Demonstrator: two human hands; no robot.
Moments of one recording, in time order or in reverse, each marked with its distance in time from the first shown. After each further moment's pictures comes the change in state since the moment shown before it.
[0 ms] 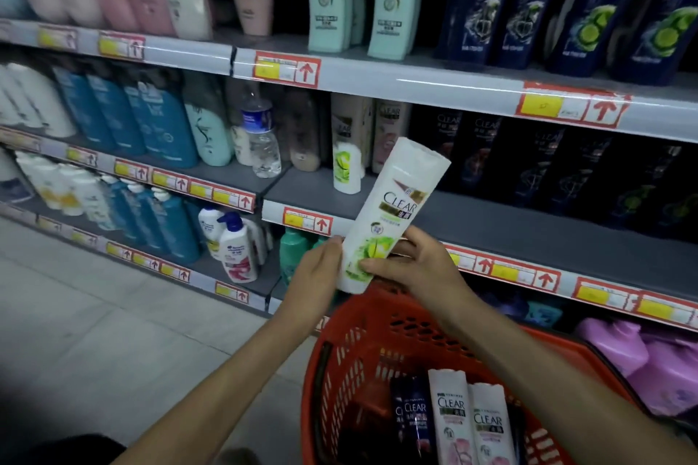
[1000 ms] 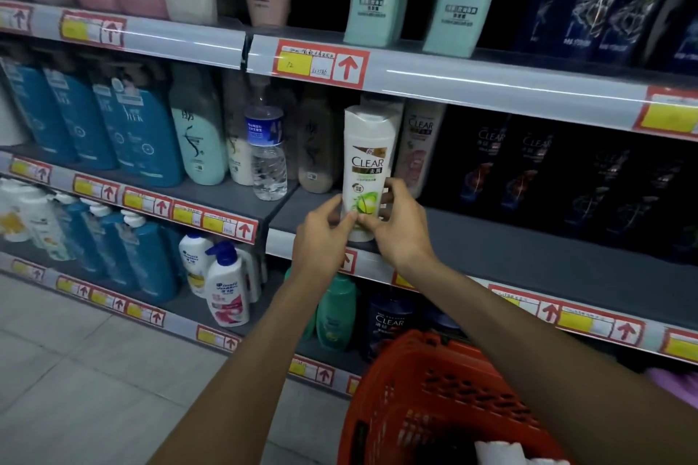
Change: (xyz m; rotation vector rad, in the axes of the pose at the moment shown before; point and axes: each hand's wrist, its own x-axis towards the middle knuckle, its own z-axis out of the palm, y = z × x) left_hand 0.167 -0.024 -0.041 0.208 0.153 0.257; right_hand 0.193 0.036 0.063 -0.504 0.378 -0.239
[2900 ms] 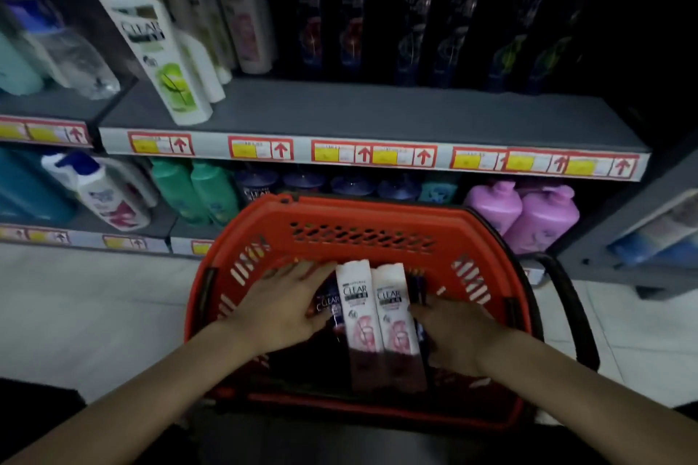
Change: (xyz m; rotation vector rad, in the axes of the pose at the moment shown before) left_hand -0.255 0.015 0.116 1.019 -0.951 0.275; right_hand -0.292 0.164 -0.281 -0.951 -1.048 0.213
